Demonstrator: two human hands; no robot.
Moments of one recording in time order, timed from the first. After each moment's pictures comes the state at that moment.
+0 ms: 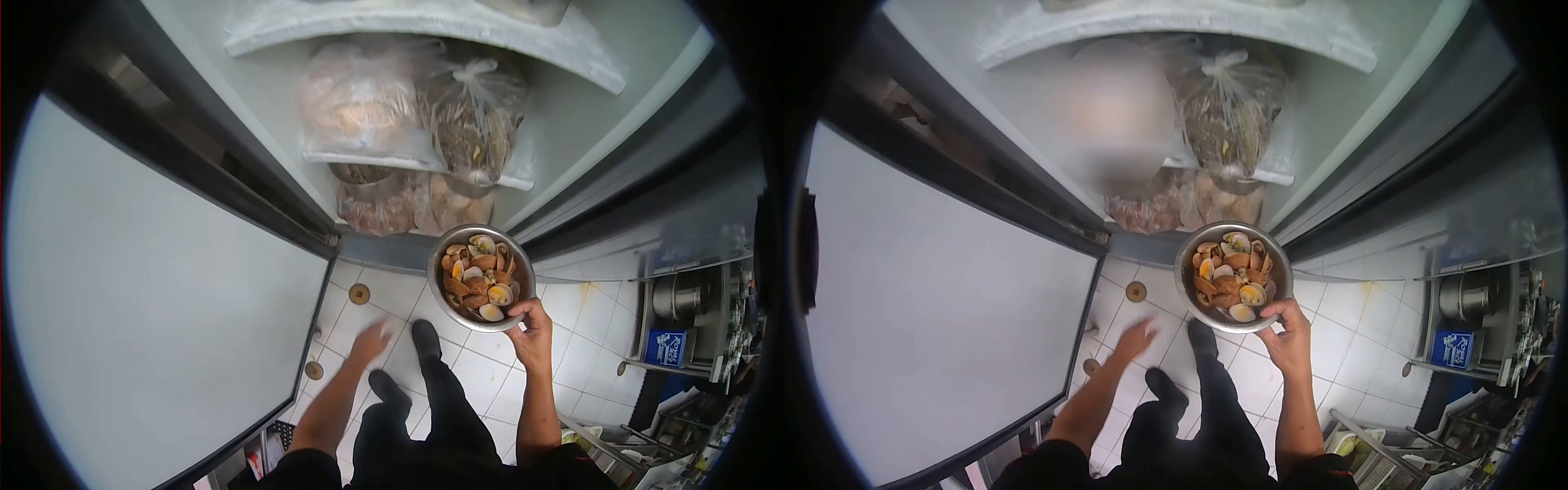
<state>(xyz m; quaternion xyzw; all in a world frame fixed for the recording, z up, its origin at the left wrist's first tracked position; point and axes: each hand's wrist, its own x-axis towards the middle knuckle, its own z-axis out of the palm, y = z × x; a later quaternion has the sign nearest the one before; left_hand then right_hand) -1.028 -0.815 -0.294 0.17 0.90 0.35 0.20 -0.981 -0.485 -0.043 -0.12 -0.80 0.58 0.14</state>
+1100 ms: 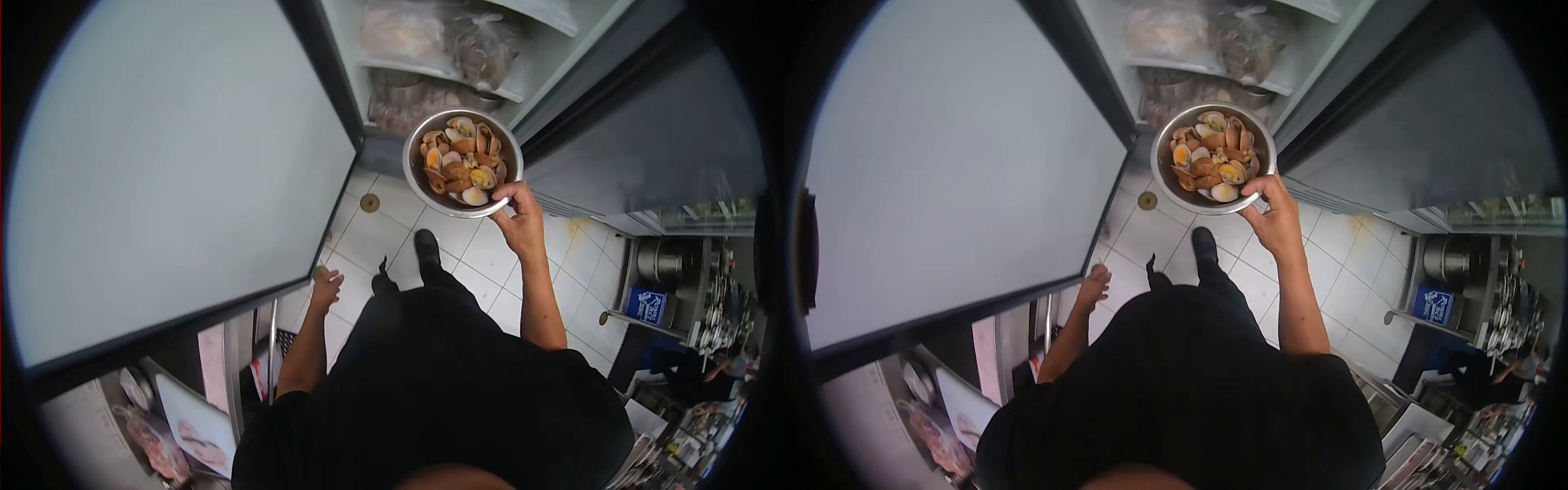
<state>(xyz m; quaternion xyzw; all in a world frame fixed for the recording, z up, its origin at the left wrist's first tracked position) -0.851 -0.953 -0.150 -0.34 0.74 0.50 0.31 -0.961 -0.521 0.081 0.03 -0.83 0.55 0.11</state>
